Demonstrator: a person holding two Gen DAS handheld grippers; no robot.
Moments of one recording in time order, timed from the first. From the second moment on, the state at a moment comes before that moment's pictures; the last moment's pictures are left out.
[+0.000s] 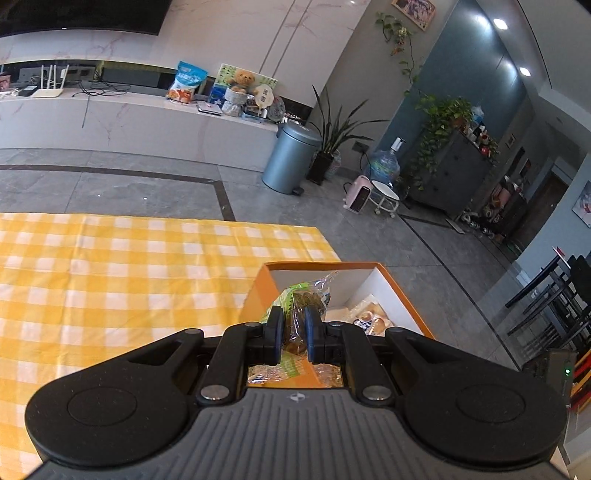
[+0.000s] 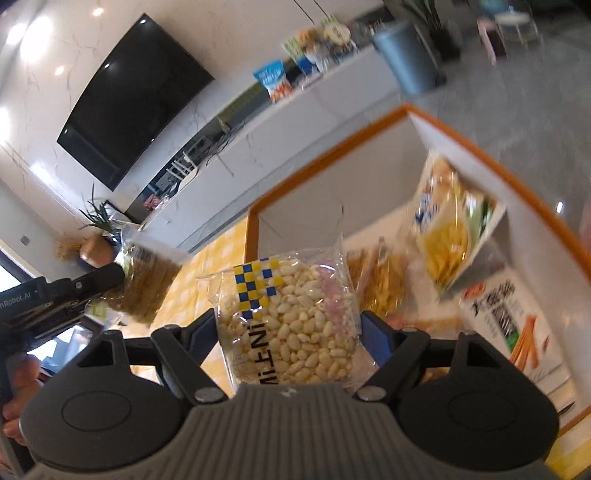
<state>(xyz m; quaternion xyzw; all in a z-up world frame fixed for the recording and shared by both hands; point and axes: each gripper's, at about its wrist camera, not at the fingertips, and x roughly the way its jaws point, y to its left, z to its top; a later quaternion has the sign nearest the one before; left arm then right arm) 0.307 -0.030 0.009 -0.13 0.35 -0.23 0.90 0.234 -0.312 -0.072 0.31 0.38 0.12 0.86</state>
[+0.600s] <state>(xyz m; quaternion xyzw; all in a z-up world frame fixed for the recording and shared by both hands) 0.301 -0.050 0.006 -0.10 0.36 -0.24 0.90 0.210 -0.305 -0.052 0.20 0.43 0.09 0.88</state>
